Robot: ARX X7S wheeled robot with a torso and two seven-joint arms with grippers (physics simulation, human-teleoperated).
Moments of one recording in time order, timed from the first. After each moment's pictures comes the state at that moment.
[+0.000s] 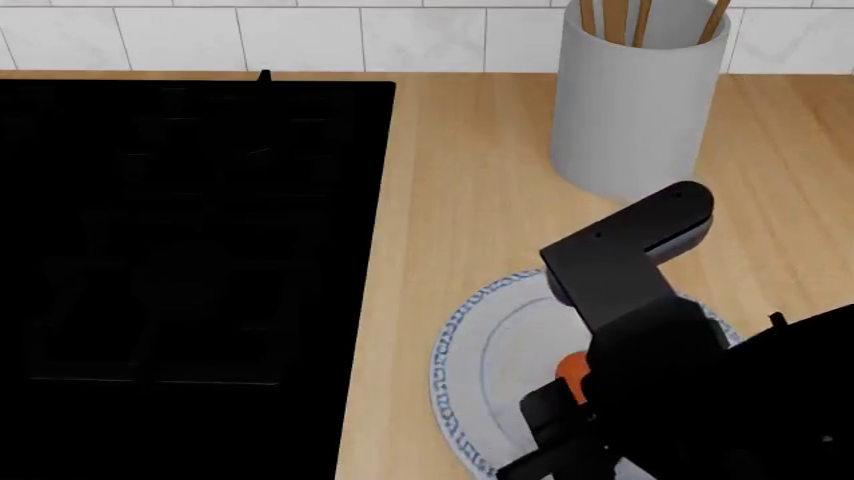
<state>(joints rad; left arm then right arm) -0.77 -0.26 -0.47 1.05 -2.17 -1.50 -1.57 1.89 0.87 -1.90 -0.22 1.96 0.69 0.64</state>
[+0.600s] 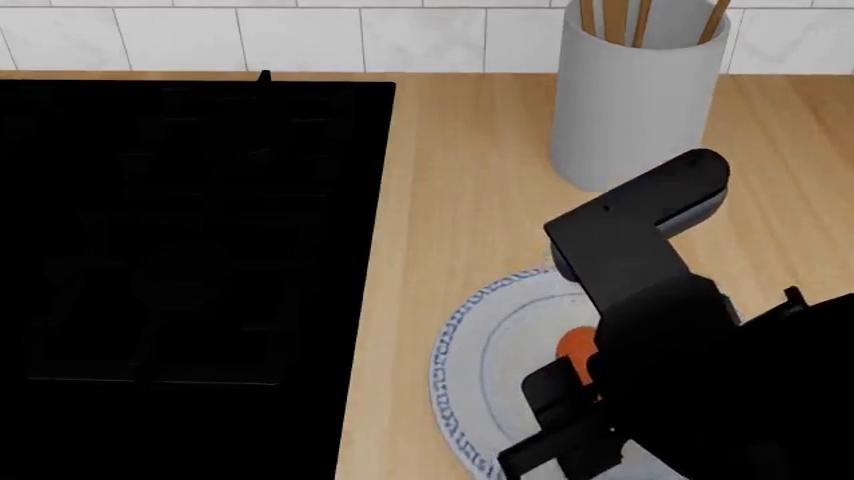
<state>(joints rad) -0.77 -0.27 -0.47 1.05 -2.17 -1.49 -1.57 1.95 0.89 -1.87 -0.26 1.98 0.72 0.67</state>
